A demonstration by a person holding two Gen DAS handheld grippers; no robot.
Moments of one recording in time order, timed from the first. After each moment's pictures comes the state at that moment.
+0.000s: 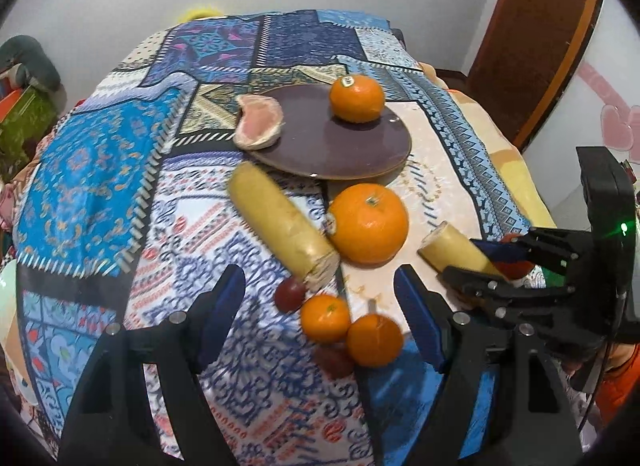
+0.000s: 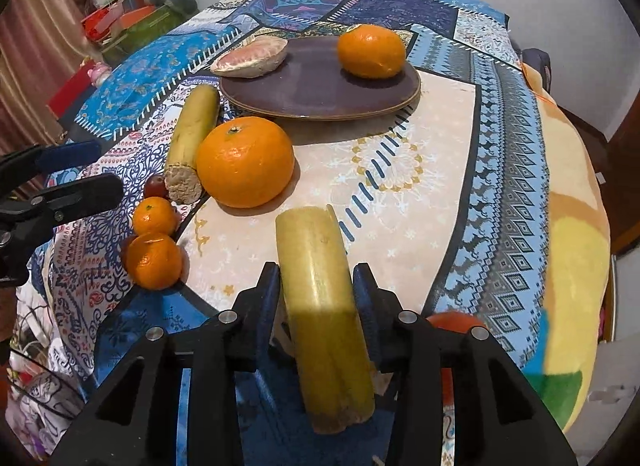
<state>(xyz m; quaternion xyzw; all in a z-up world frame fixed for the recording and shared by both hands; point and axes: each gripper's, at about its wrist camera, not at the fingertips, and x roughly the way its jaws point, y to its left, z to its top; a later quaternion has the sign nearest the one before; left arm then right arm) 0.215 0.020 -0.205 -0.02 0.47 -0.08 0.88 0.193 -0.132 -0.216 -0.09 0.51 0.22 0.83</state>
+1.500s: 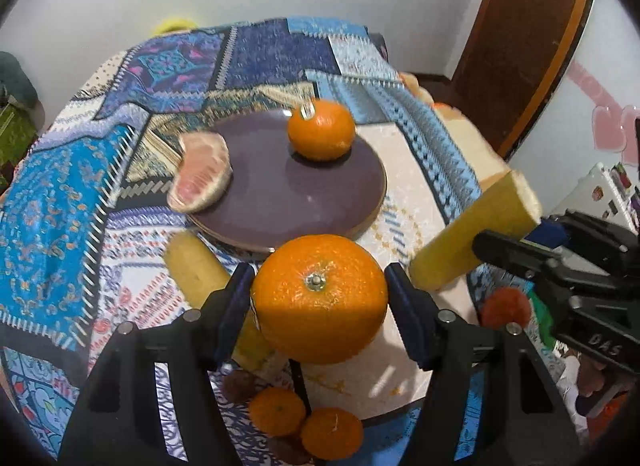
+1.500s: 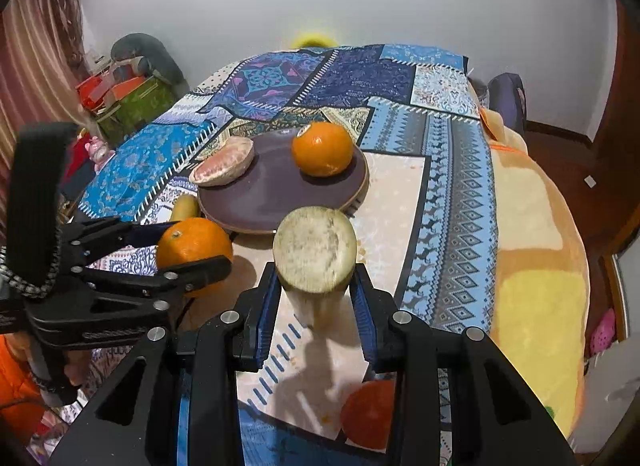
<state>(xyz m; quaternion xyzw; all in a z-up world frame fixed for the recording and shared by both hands) 0.268 -0.009 -0.199 -0.02 0.45 -0.10 0.88 0.212 -0.165 -0.161 -0.02 0.42 0.20 0.89</state>
